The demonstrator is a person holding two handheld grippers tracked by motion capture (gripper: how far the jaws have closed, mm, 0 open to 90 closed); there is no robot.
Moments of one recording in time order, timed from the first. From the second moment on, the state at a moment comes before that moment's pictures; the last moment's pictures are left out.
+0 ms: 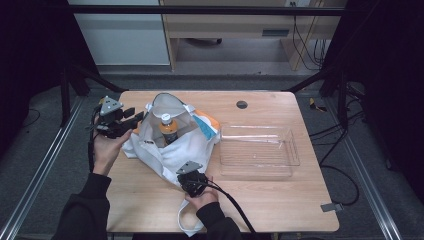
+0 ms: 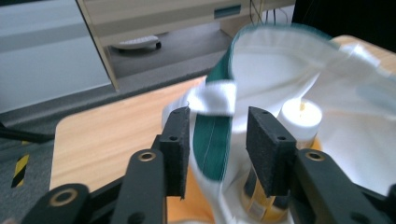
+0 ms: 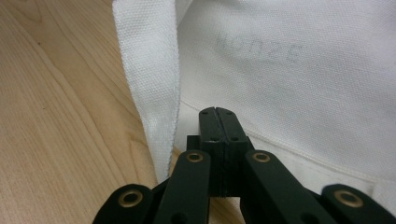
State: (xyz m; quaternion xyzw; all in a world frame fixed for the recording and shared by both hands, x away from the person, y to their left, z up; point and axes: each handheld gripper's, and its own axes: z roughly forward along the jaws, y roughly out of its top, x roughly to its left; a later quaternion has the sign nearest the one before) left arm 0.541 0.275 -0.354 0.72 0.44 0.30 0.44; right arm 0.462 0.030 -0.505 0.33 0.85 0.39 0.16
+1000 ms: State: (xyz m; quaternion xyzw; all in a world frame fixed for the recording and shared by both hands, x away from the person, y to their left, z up) left arm 0.604 0.248 -0.406 0.75 0.49 0.29 0.34; right arm 0.462 0.031 -0.504 0.33 0.85 0.39 0.15
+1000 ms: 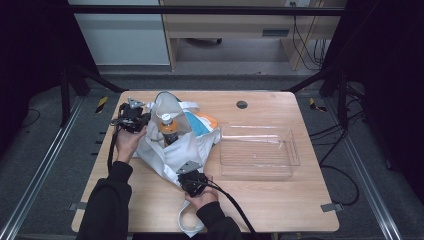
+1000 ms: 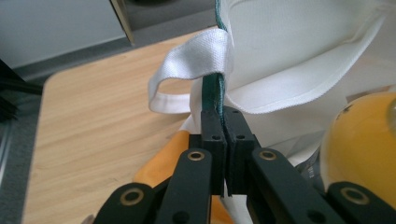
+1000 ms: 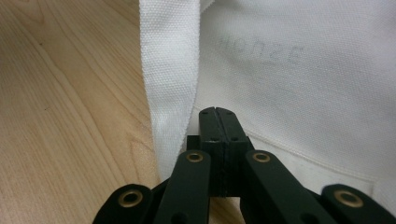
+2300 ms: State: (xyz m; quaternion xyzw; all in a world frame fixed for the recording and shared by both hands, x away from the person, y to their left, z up) left arm 0.532 0.268 -0.443 0.74 0.51 0.26 0.35; right arm 0.501 -0.014 -0.425 0.39 0.72 0.48 0.31
